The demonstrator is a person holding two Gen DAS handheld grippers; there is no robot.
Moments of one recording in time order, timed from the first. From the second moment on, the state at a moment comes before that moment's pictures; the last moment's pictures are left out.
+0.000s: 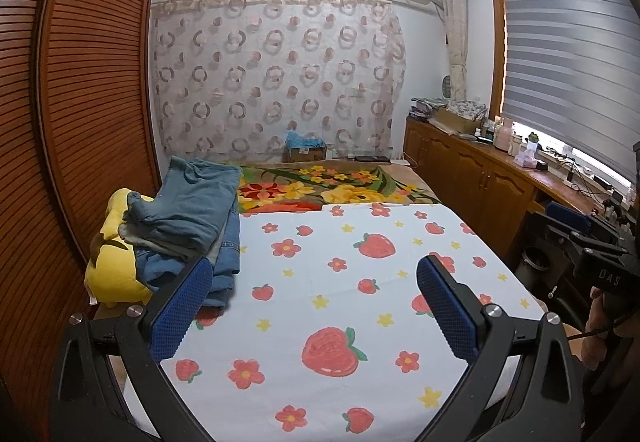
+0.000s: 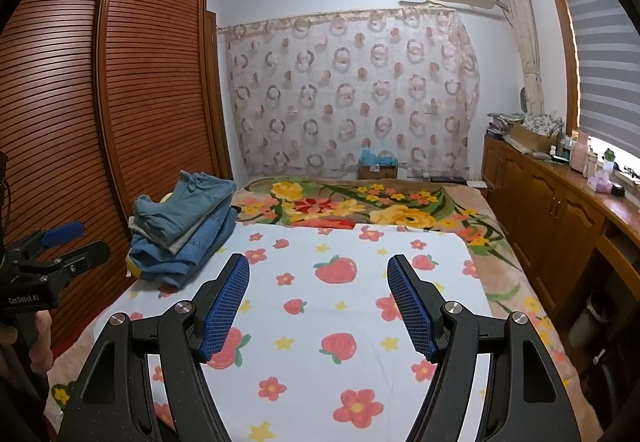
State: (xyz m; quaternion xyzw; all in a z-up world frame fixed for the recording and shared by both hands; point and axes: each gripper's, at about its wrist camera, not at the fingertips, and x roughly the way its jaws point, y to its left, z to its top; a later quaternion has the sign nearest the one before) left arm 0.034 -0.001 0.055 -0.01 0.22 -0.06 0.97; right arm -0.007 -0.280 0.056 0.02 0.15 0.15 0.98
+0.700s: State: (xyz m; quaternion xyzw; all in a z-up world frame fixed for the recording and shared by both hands) left arm 0.034 0.000 0.055 0.00 0.22 -0.06 0.97; right arm -0.009 -0.279 0.058 0.02 0.15 0.15 0.98
